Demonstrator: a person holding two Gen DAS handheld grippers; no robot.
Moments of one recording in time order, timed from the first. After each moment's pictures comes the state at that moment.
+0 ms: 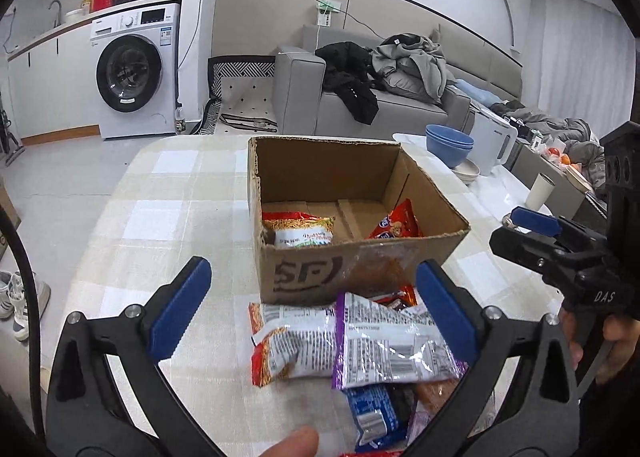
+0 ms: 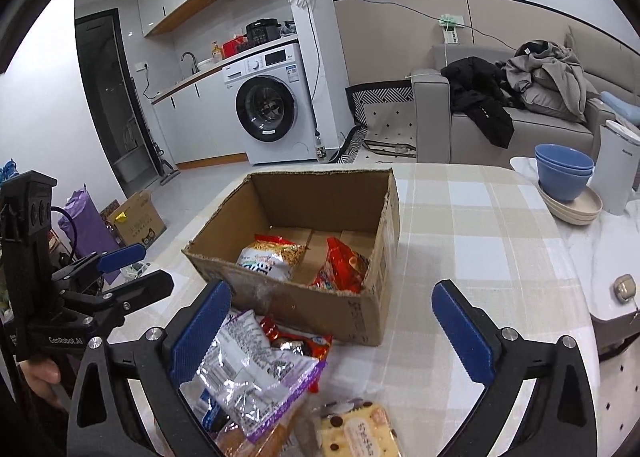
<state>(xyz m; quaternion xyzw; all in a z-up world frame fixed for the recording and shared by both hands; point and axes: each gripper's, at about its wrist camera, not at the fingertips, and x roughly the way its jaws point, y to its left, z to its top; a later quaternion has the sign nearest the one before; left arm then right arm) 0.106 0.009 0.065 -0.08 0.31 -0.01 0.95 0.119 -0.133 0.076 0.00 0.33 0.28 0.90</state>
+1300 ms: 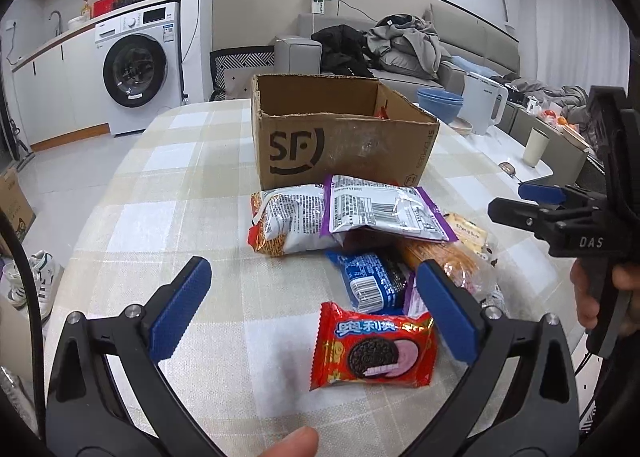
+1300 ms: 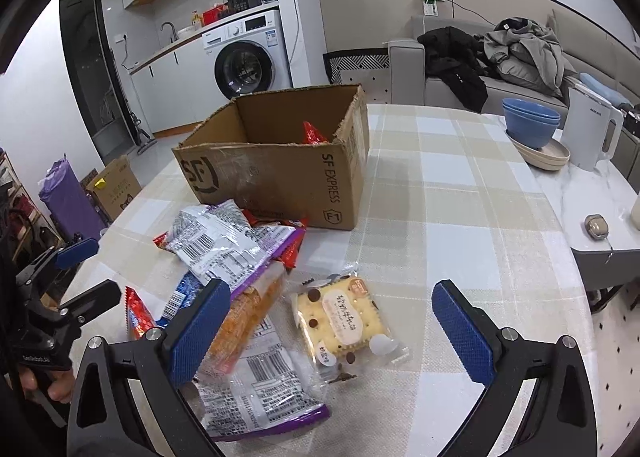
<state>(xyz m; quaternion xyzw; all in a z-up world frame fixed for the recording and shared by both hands) -0.014 -0.021 0.027 -0.04 0.33 -0.01 0.94 0.051 -0.165 0.026 -0.03 0.38 0.23 0.89</state>
